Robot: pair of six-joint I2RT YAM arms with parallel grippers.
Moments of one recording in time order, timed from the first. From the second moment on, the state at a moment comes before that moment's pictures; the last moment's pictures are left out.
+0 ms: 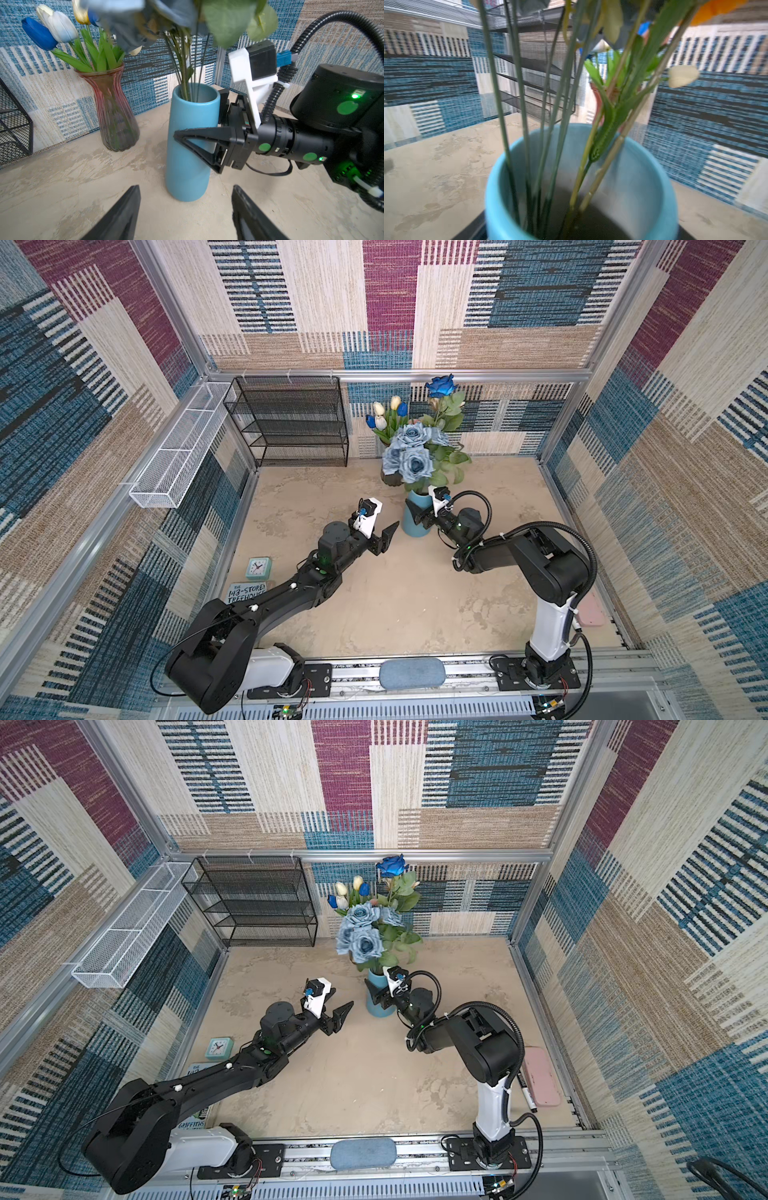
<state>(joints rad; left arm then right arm) -0.57 1.31 0.59 0.61 0.14 0.01 0.46 1.92 0.79 1.24 -0.12 -0.05</state>
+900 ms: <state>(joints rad) -0.57 1.29 0.58 0.60 0.09 0.03 0.21 2.26 1.28 1.21 0.14 0.02</state>
